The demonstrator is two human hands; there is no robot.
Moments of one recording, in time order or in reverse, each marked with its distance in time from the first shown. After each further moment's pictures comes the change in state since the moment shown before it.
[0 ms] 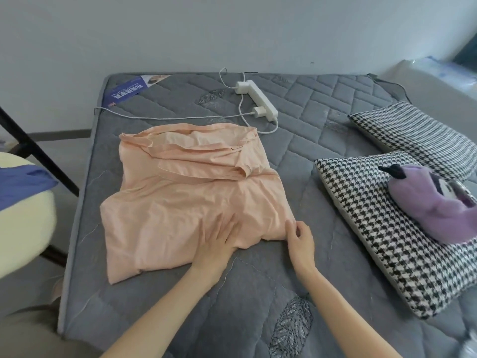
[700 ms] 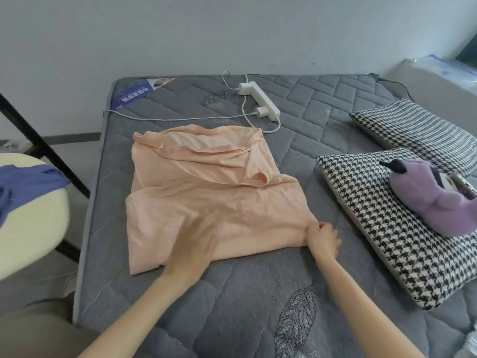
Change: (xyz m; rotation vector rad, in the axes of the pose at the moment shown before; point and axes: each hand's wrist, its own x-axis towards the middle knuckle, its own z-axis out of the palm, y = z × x) left_hand -0.047 -0.034 -0.032 -0.342 0.305 -0.030; right_hand 0.023 0.007 -0.027 -0.415 0.100 0.297
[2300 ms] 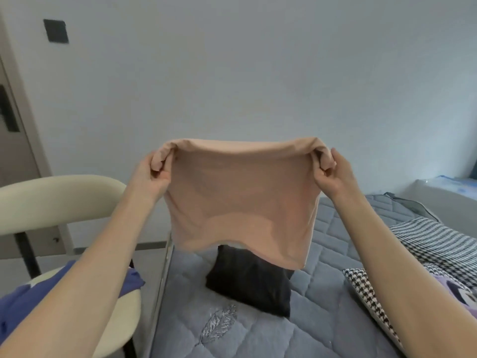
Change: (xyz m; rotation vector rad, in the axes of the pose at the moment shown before) left_hand 0.108 -0.003 -0.414 -2.284 0.776 -0.257; right_hand -0.108 -0.323 -0.239 1.693 -0.727 -0.244
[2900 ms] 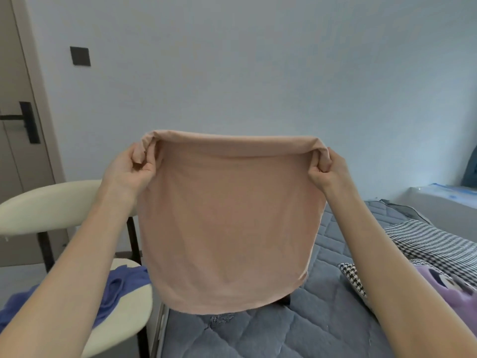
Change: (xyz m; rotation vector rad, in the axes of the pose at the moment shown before) left_hand -0.069 0.071 0.008 -0.025 -0.058 -0.017; right_hand -0.091 0.011 0.007 -0.704 -0.003 -0.435
